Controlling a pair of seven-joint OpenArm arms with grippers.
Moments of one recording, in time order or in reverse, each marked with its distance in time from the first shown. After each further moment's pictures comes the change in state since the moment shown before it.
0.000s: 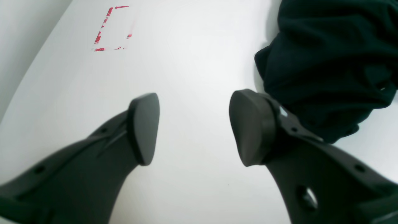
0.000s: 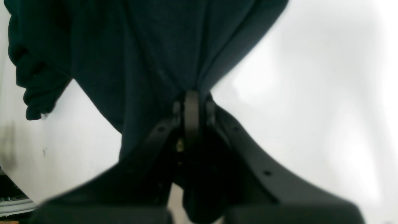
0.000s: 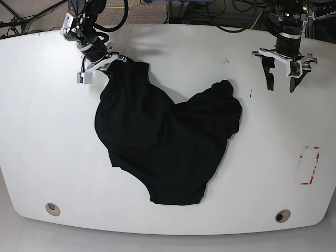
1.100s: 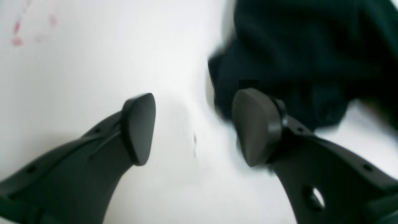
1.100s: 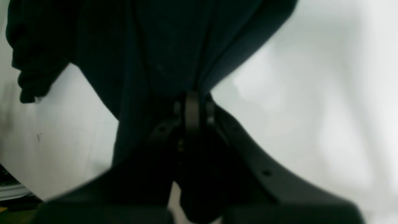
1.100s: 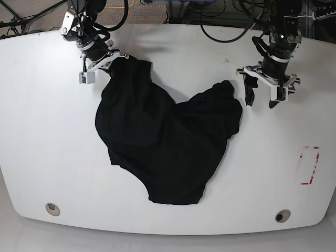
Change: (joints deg) left arm -13.1 -1.8 7.9 -1.3 -7.9 0.0 17.2; right arm -1.7 0.0 -1.4 5.4 -1.5 -0.1 -2.9
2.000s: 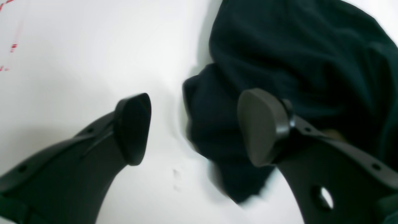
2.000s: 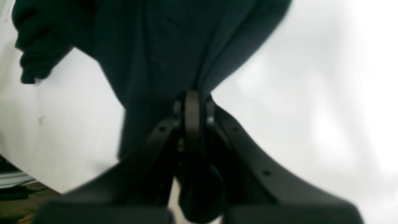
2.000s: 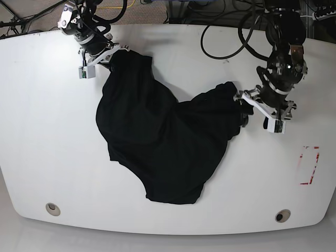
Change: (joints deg) left arm -16.4 -0.1 0.3 -3.6 -4.3 -1.1 21.2; right arm -3.8 0.3 -1.5 5.5 -0.3 -0.7 -0.1
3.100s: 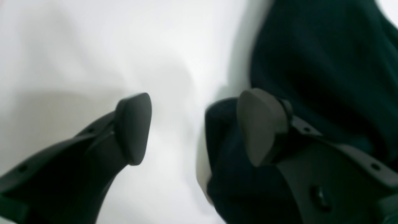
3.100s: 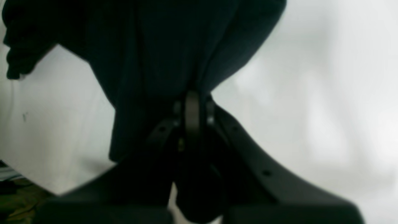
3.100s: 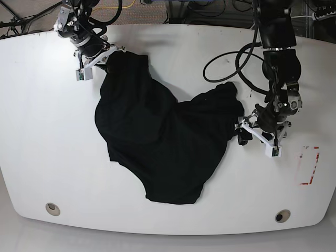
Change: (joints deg) left arm -16.1 2.3 -0.2 -22.0 0.3 -0.2 1.4; right arm 0.2 1.9 0.0 0.0 -0.9 -0.2 -1.0
